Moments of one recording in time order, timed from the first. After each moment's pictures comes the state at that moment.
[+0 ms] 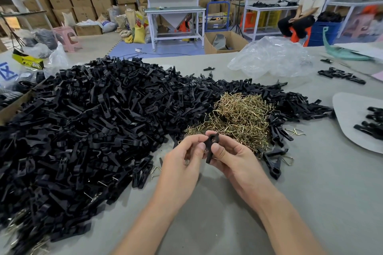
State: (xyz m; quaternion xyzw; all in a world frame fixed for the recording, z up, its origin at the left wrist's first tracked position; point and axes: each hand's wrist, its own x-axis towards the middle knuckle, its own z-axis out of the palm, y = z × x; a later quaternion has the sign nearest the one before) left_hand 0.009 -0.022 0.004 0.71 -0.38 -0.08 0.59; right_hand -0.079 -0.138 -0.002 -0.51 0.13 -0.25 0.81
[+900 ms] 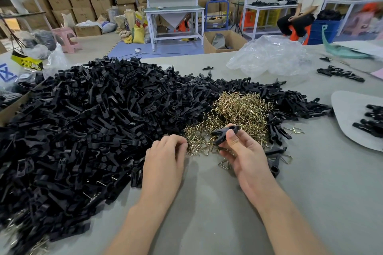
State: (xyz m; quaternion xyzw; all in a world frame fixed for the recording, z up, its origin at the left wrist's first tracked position) left_hand 0.037 -0.017 -0.011 0.85 -0.38 0.10 0.35; right_hand -0.079 -0.149 0.001 -0.45 0.24 -0.35 0.79
